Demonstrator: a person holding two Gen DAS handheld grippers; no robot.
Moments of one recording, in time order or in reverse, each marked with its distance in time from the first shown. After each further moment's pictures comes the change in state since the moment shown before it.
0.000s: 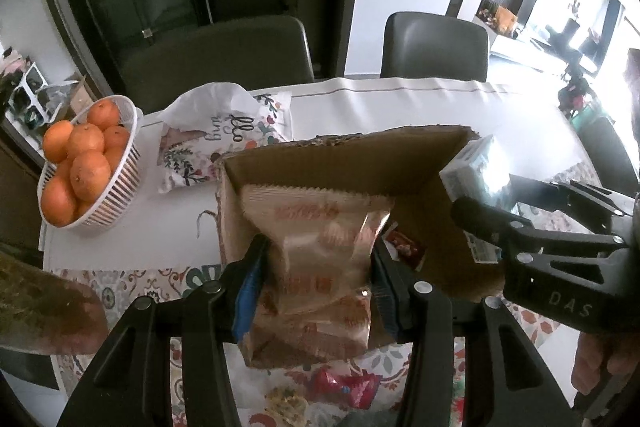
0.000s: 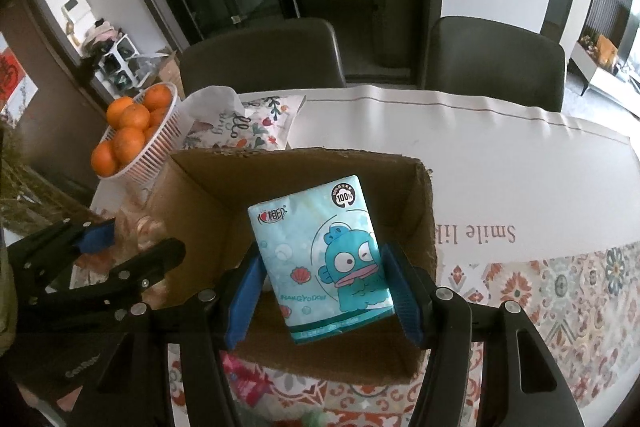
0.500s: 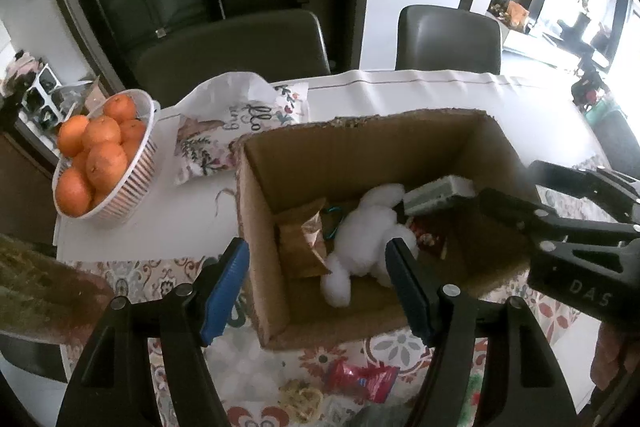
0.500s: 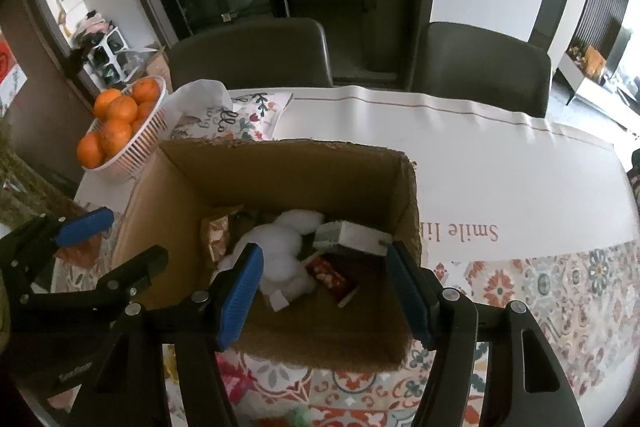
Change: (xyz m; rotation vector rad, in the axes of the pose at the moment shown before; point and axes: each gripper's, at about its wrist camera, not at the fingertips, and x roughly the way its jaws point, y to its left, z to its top) left arm 0.000 0.003 -0.013 0.004 0.005 0.063; right arm -0.010 0.006 -0.011 -0.029 -0.018 -0.077
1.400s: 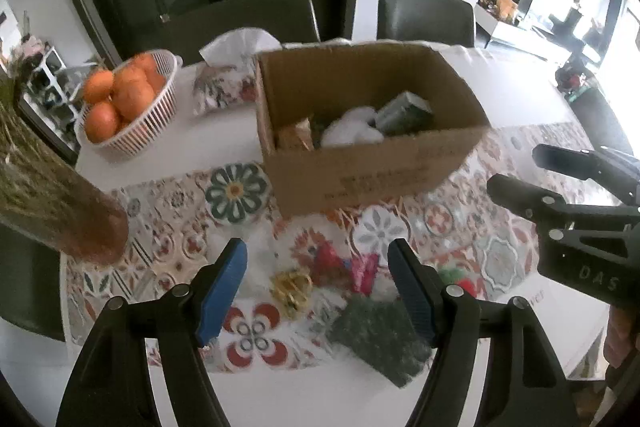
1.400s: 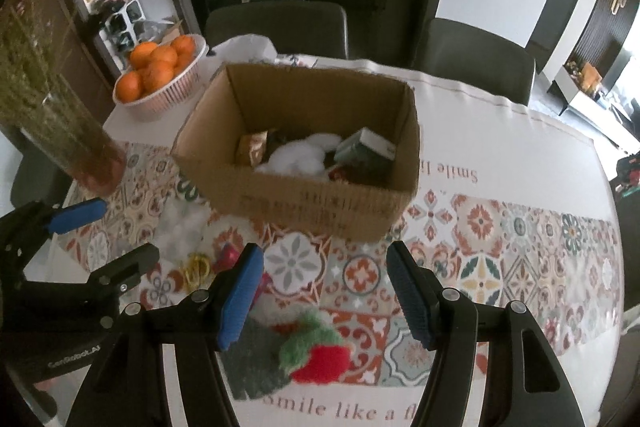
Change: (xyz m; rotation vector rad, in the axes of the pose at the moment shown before) left arm -0.078 -0.004 -0.103 -0.005 0.028 -0.028; right arm -0.080 0.033 -0.097 -0.089 0.032 -0.029
